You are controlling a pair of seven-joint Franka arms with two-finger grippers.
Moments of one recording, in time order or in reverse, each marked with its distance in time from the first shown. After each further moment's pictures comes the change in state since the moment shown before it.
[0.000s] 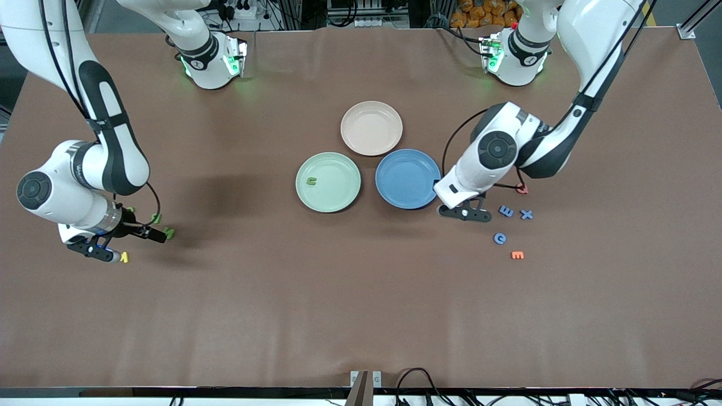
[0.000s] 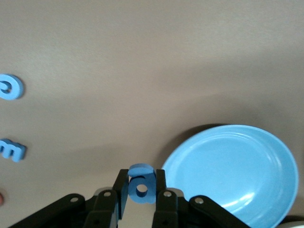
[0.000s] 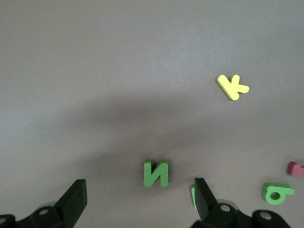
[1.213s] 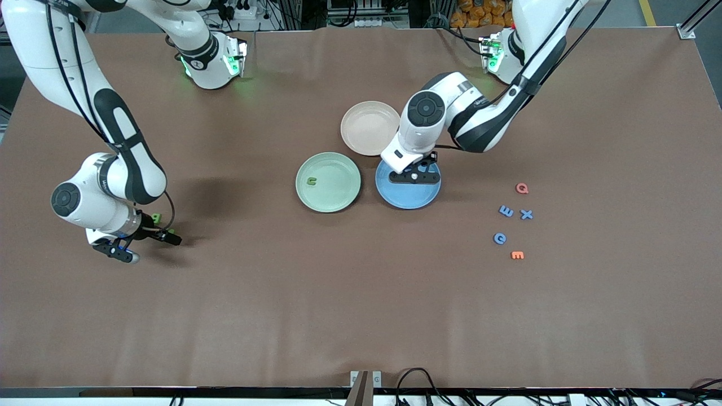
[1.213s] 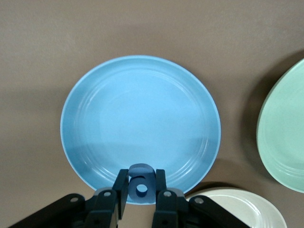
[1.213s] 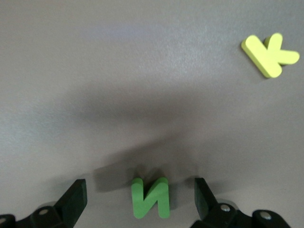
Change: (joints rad) left arm -0.192 0.006 -0.053 -0.027 0.000 -0.001 -0.362; right arm -0.066 0.123 0.067 -0.042 0.041 0.153 0.001
